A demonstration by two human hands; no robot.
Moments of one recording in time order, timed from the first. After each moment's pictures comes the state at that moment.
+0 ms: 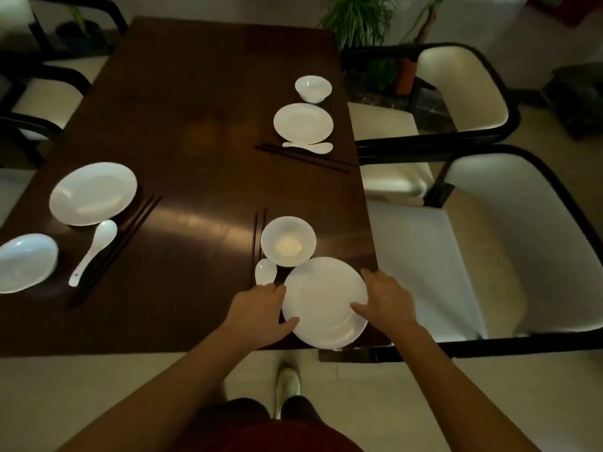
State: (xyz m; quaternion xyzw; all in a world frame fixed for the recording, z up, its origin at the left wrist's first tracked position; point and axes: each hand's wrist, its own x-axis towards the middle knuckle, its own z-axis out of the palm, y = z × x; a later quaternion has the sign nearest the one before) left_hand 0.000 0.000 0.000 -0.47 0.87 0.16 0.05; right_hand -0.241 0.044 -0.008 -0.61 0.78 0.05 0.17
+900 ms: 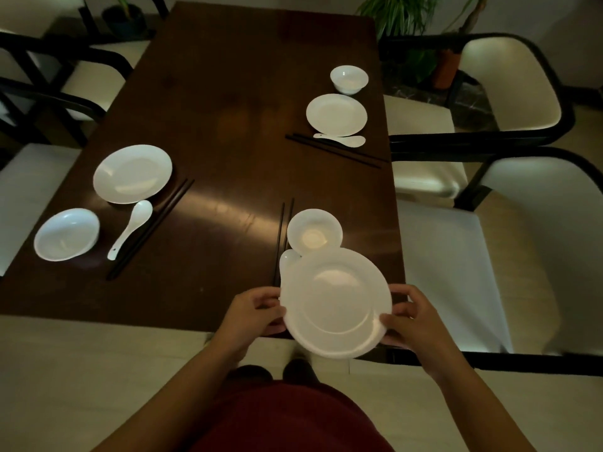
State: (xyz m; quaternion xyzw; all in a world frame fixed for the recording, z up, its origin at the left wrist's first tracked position) left_hand 0.034 0.025 0.022 -0.62 0.37 0.65 -0.24; right_hand -0.225 0.081 0.042 -0.29 0.70 -0.35 0.55
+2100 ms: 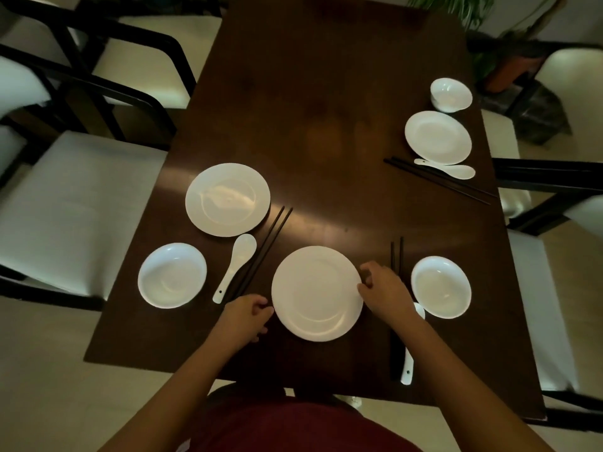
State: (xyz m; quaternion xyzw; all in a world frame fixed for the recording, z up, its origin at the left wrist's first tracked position) left_hand 0.267 -0.109 -0.007 -0.68 0.48 0.55 -0.06; right_hand 0.007 -0.121 0.000 -0.56 0.76 -0.03 0.34
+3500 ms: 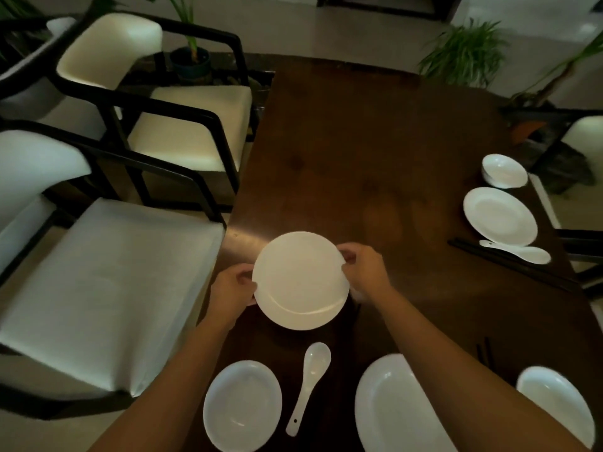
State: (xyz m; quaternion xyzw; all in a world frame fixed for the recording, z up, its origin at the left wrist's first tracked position) left_hand 0.389 -0.336 0.007 -0.71 0.41 0.50 -0.27; right_hand 0.160 -0.352 0.019 -0.52 0.75 -0.19 0.36
